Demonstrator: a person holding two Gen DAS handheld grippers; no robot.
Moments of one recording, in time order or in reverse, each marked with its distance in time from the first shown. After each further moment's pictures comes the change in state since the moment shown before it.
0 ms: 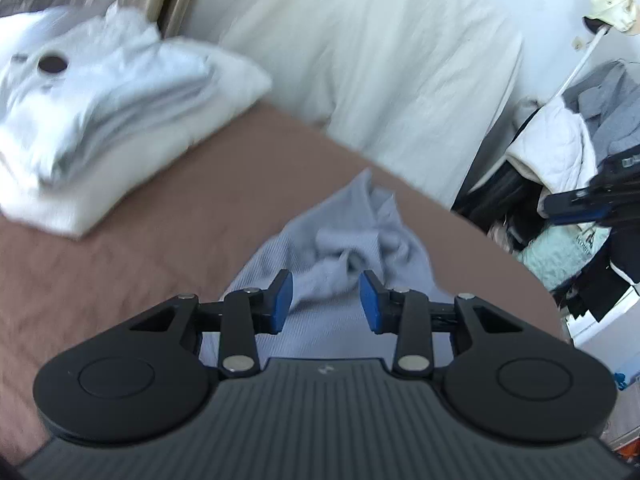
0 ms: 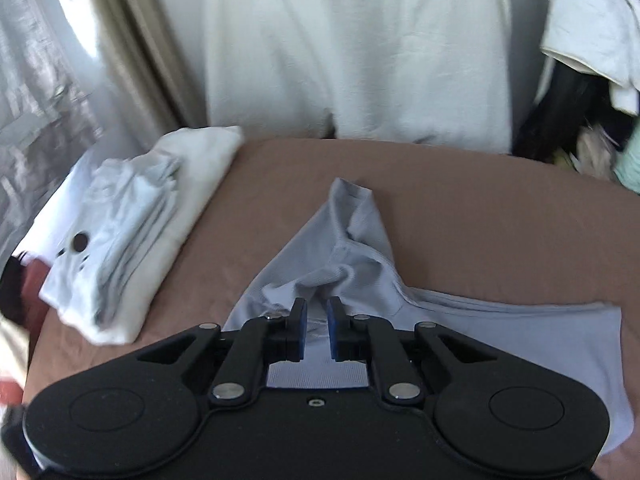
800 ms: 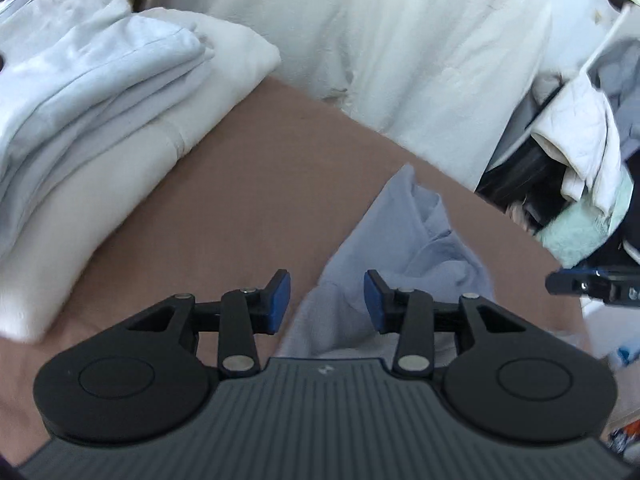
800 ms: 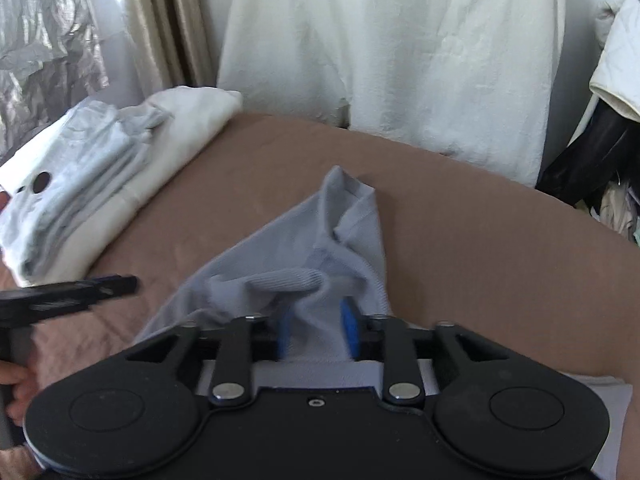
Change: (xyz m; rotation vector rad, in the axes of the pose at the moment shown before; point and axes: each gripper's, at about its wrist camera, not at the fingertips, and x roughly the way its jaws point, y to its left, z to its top) left arm 0.114 0.055 0.053 0.040 0.194 -0.038; right arm 0.101 -0.028 -0.006 -0.240 -0.002 -0.015
